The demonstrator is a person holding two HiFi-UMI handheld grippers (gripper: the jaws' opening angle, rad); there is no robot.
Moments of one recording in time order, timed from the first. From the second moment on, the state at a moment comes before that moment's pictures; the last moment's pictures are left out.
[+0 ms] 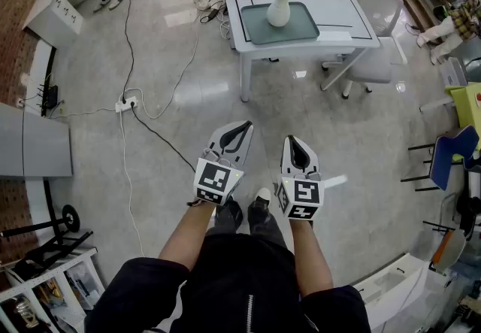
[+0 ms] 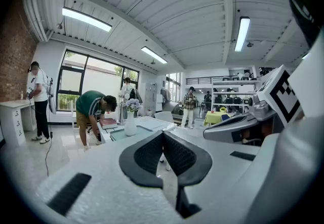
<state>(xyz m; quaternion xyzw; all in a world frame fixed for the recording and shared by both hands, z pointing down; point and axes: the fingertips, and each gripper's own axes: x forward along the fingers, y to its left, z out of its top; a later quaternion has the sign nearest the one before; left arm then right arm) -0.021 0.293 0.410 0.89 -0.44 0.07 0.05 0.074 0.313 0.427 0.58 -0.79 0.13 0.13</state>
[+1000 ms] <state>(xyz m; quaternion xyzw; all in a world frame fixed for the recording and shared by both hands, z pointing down) -0.039 0.186 0.412 0.90 -0.42 0.05 0.05 0.056 0.204 0.416 0.60 -0.79 0.12 0.09</state>
